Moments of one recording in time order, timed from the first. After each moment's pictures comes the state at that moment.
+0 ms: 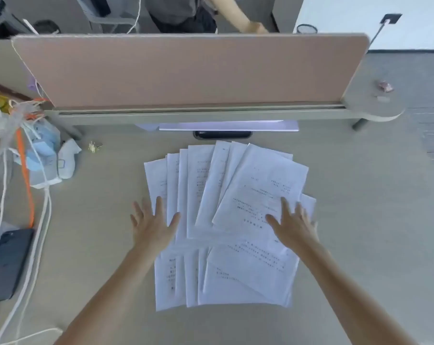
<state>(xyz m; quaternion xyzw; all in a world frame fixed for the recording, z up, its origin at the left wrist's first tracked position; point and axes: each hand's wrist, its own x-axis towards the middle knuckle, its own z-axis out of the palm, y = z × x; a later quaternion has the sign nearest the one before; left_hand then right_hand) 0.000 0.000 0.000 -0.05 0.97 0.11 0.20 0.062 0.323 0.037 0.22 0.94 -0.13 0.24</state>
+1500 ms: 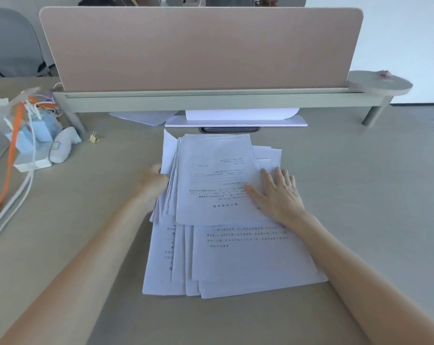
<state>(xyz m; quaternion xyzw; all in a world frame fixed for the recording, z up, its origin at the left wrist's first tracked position) -0.050 0.000 -0.047 -0.11 0.82 0.56 0.06 0.031 0.278 -0.068 0.09 0.98 -0.15 -0.02</state>
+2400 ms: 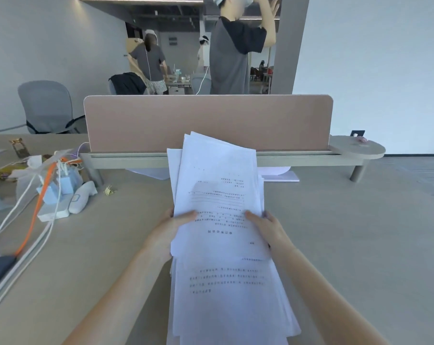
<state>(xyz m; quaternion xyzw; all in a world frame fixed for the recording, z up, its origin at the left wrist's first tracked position) -0.006 0.029 0.007 -0.04 0.61 0.78 0.14 0.019 0.270 -0.019 0.18 0.64 -0.74 0.00</state>
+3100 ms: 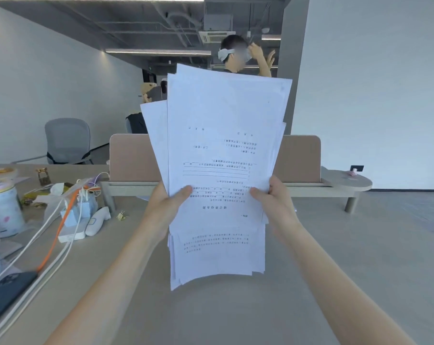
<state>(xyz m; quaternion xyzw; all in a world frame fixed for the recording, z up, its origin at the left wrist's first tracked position) 0.019 0.017 0.117 0.13 0.65 0.74 -0.10 0.051 0.257 0.122 -0.01 0.69 -0.70 -0.18</state>
